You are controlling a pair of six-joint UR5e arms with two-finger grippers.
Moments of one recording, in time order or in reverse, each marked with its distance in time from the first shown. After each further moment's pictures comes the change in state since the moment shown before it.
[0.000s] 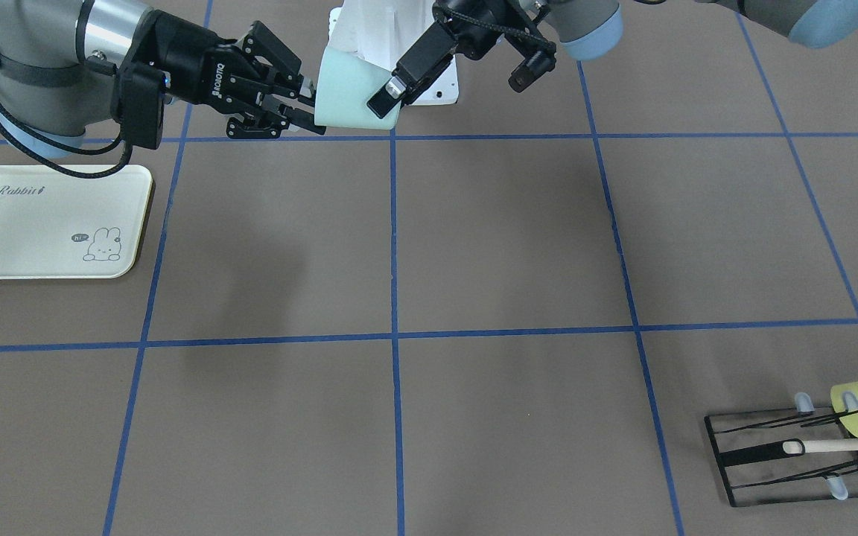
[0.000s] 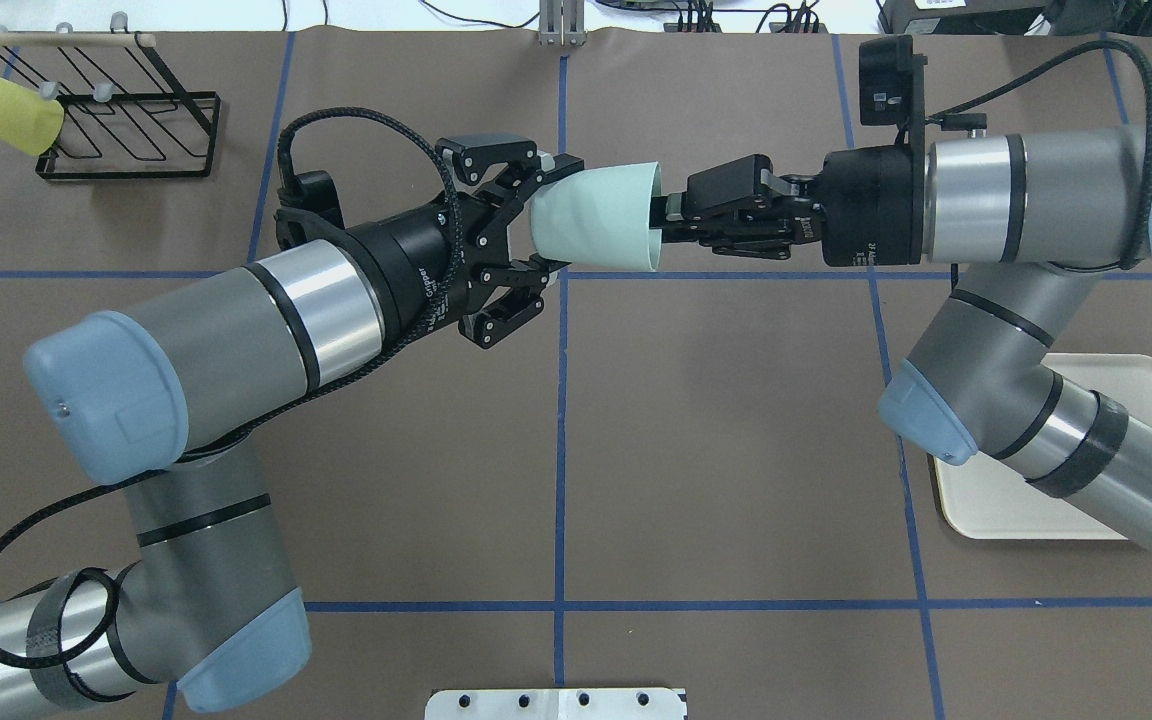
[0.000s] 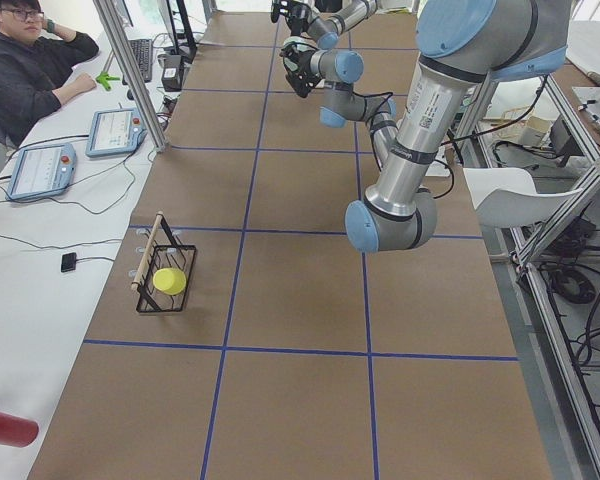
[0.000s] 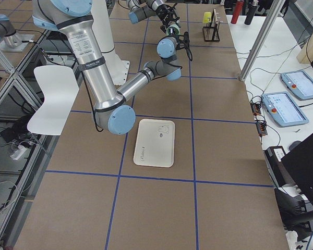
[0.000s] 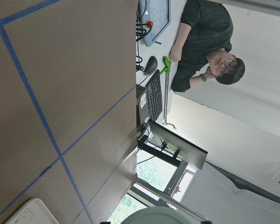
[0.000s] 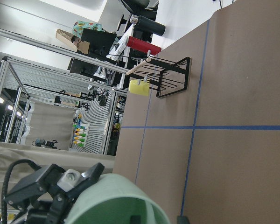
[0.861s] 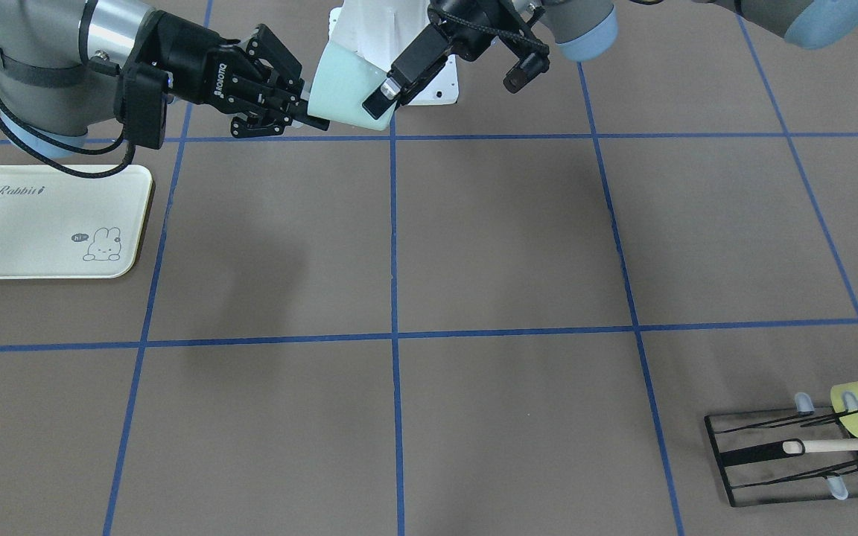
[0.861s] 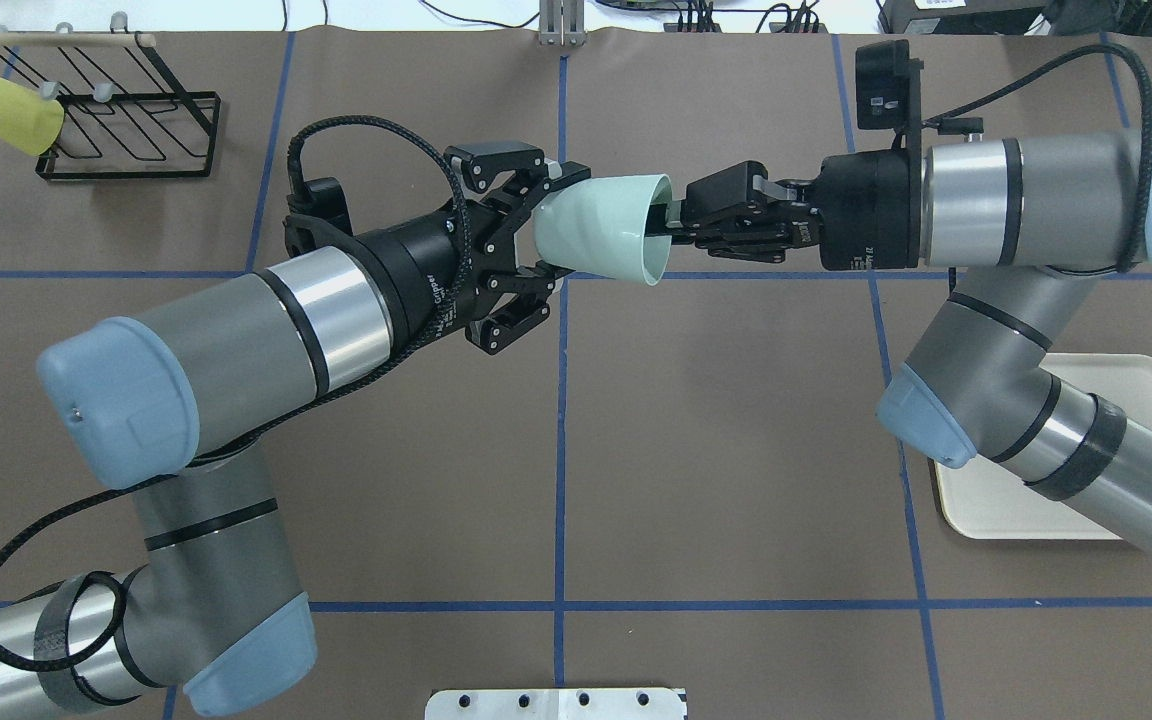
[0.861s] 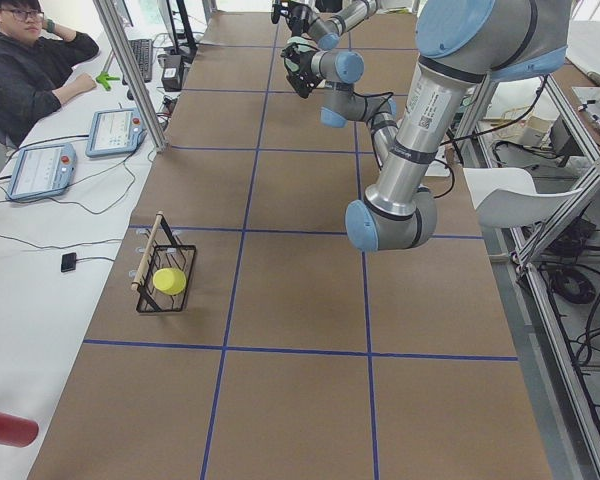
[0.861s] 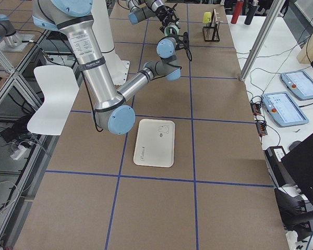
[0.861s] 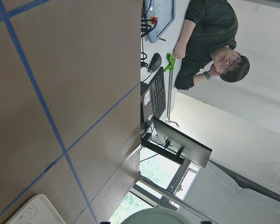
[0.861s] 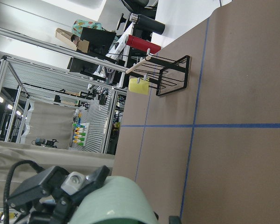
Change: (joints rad) left arm 0.007 -0.005 0.008 0.000 0.001 0.001; right arm -0.006 -0.002 0.000 0.000 0.000 -0.003
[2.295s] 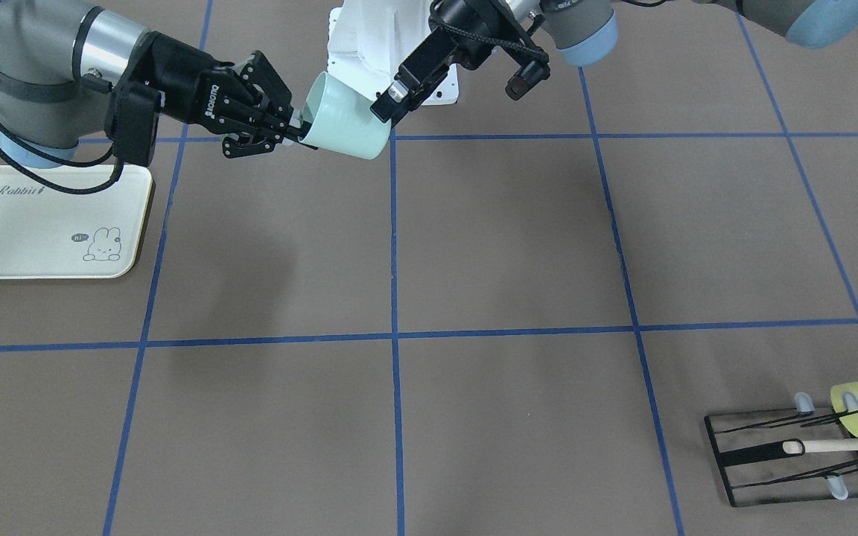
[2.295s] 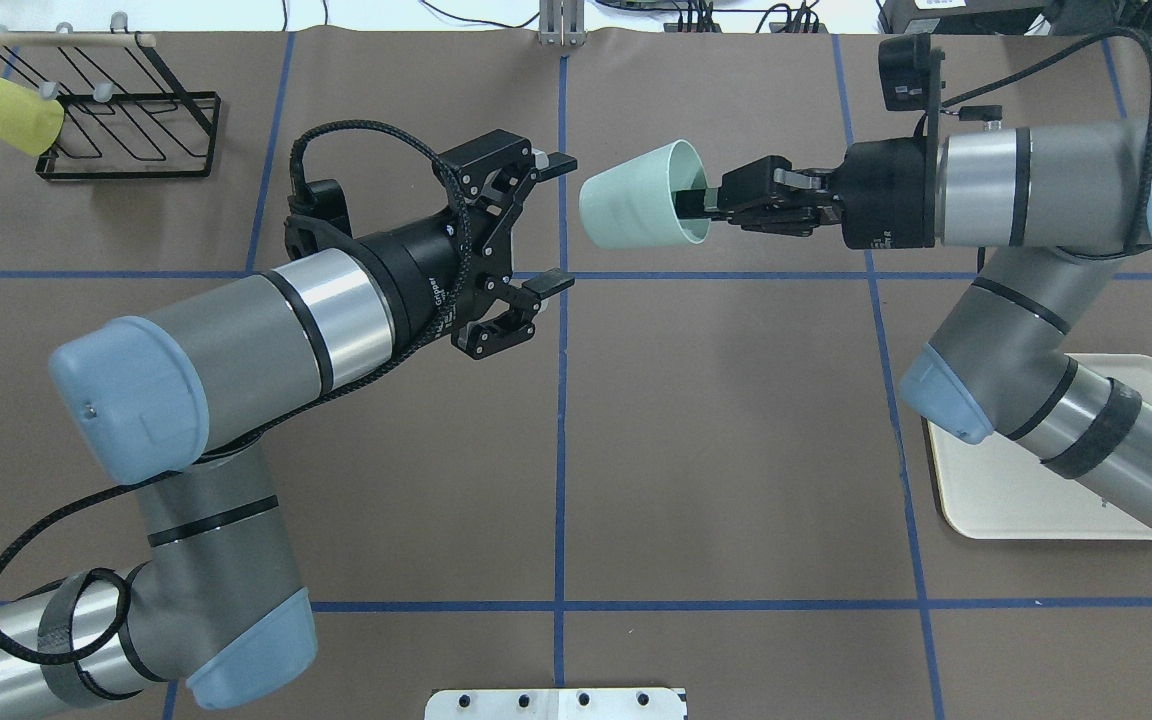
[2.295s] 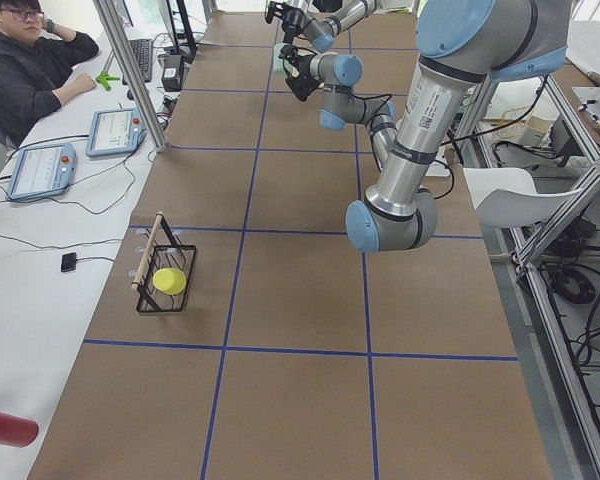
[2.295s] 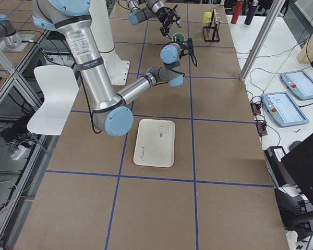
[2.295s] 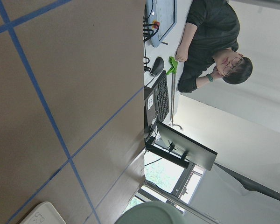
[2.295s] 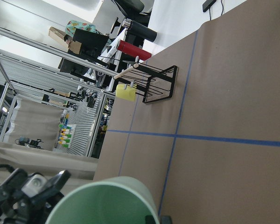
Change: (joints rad) left arm -0.003 0.007 0.015 0.002 0.000 0.018; right arm 0.058 -0.028 -0.078 -0.001 0.002 -0.134
